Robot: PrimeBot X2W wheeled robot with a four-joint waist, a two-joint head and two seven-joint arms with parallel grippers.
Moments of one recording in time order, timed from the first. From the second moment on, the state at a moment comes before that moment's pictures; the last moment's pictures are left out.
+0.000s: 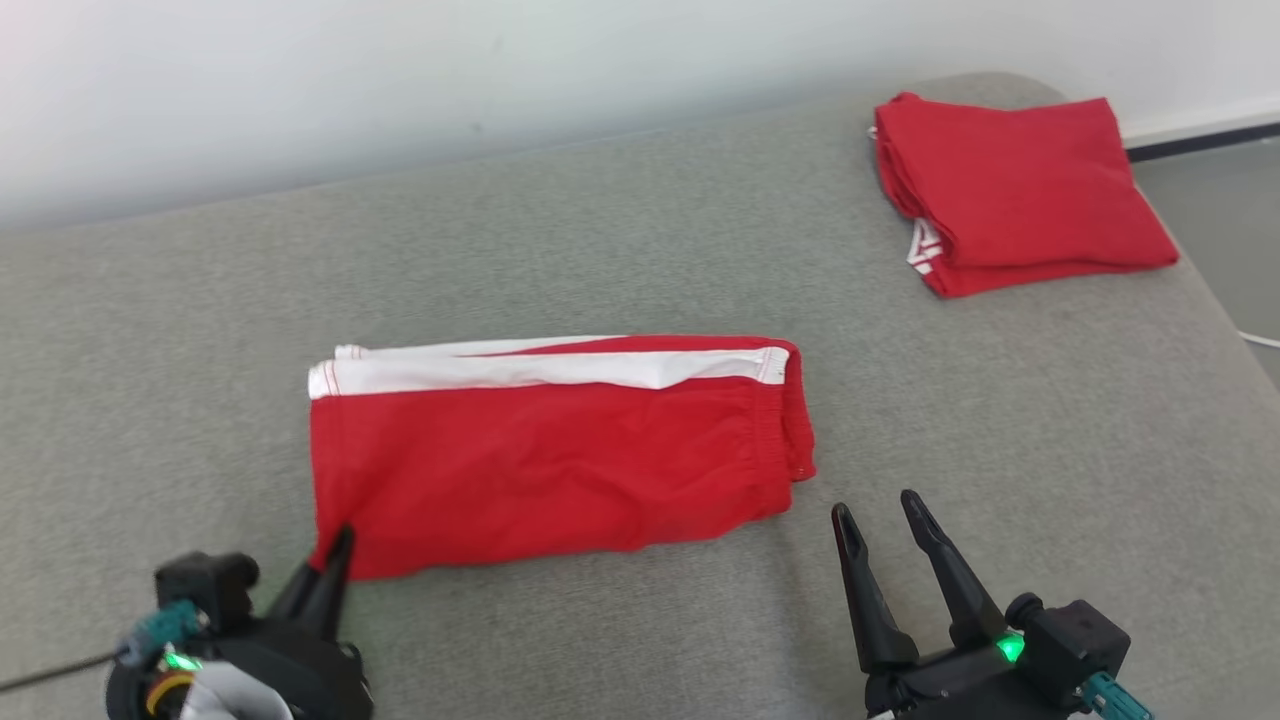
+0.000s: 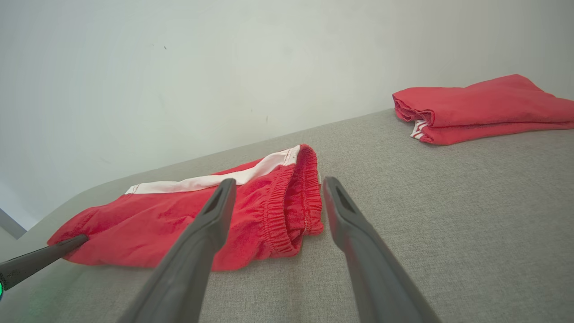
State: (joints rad) left arm -0.39 0.54 -0.71 0.40 -0.97 0.07 -0.22; right arm -0.03 -0.11 0.21 0.09 0.33 0.13 -0.26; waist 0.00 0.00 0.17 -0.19
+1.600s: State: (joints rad) left arm 0.06 0.08 0.03 0.10 -0.11 0.00 -0.26; right arm -0.01 -0.06 0.05 0.18 0.24 0.13 -0.26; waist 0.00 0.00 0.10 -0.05
